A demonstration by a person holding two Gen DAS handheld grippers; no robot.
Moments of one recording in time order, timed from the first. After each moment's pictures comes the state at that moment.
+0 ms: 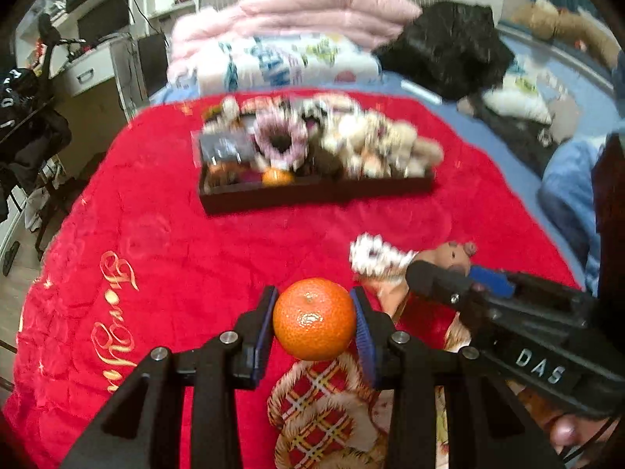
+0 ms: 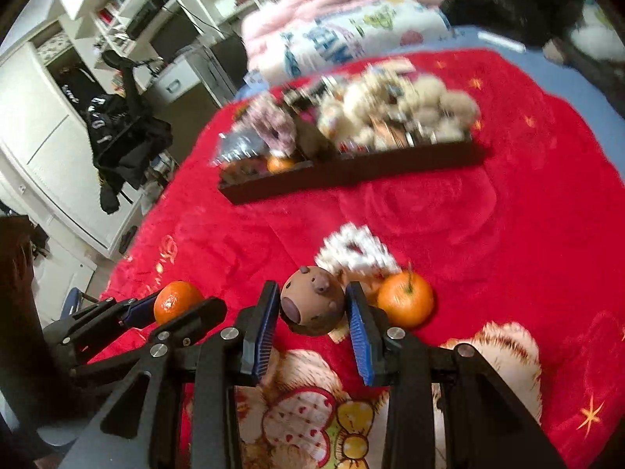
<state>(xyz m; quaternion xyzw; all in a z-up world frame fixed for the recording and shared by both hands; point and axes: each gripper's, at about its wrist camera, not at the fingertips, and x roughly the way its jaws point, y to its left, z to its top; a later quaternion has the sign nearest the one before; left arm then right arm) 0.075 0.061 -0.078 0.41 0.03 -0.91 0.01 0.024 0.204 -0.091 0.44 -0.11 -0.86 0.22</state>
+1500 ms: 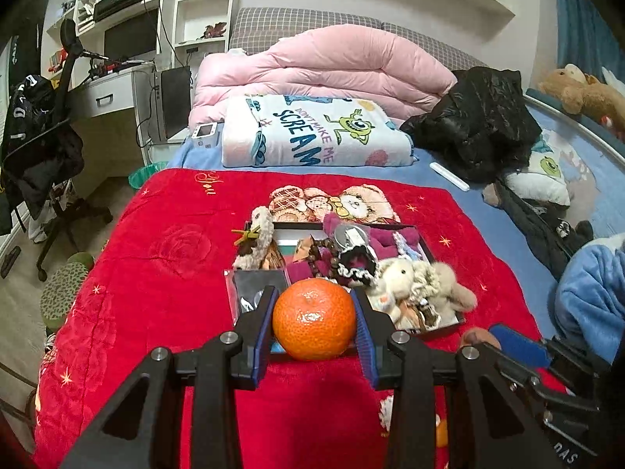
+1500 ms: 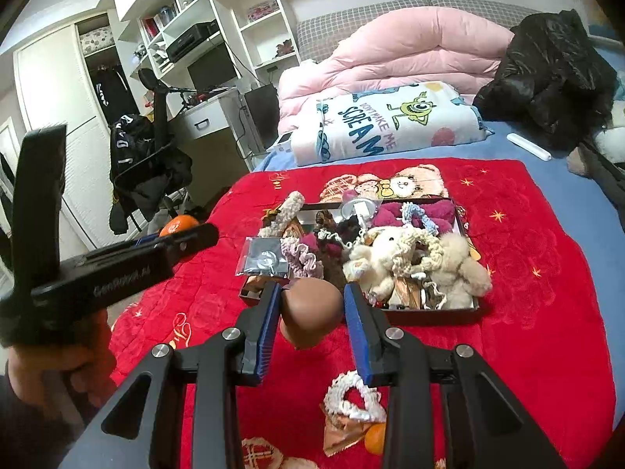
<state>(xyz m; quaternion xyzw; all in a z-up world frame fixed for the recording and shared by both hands) -0.038 -0.005 0.006 0.35 0.07 -0.93 0.04 -0.038 0.190 0.001 0.34 -0.06 -0.91 0.25</state>
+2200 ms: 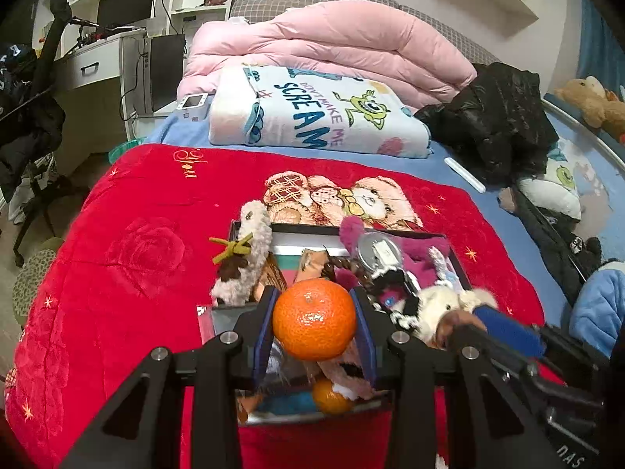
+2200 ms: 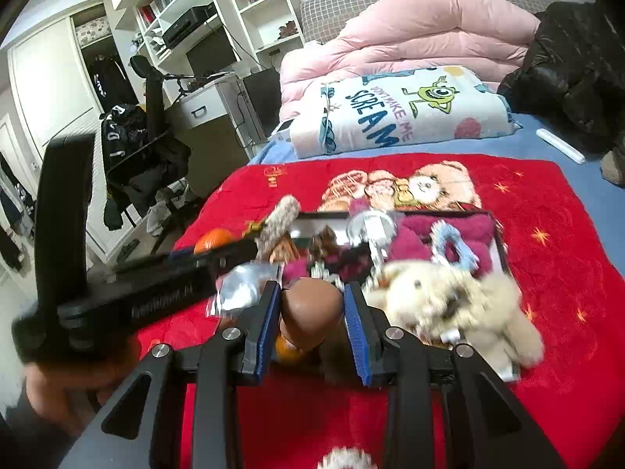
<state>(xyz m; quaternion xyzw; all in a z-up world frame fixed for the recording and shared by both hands) -0.133 -0.038 -0.051 0.37 0.11 -0.92 0.03 -0.138 0.150 -0.031 0.36 -0.06 -0.89 0.27</state>
